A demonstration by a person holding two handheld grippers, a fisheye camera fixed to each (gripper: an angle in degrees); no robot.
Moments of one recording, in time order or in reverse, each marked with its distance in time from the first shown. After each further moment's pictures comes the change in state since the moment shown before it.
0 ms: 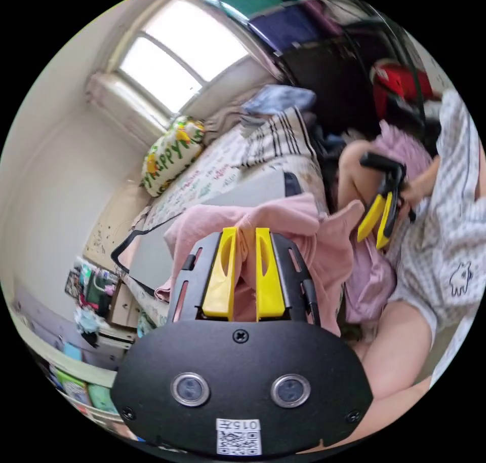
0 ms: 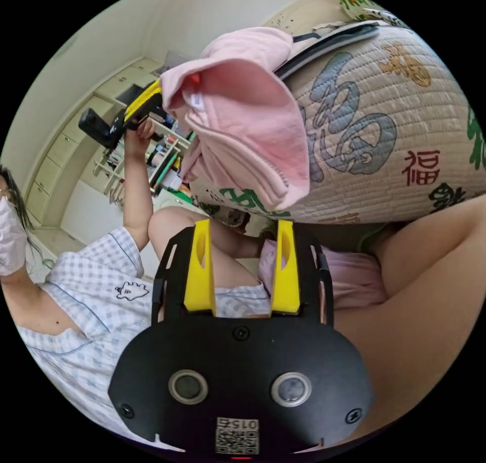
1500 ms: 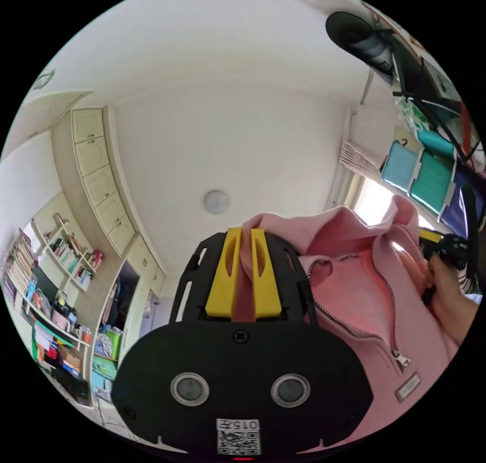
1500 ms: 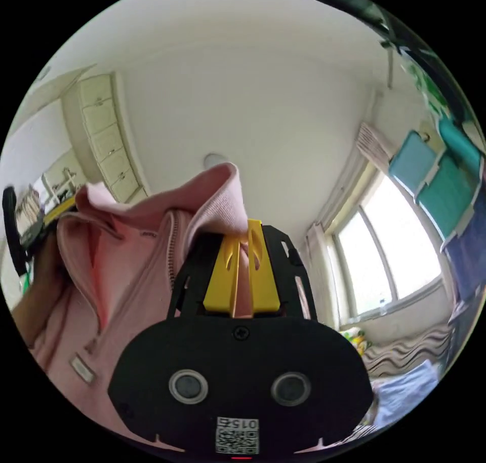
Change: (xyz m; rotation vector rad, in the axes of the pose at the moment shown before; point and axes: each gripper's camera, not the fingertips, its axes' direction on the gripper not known) left arm 0.043 -0.075 -0.387 1.028 -1.207 -0.327; right arm -0.444 -0.015 -0.290 1.533 0.732 -1.065
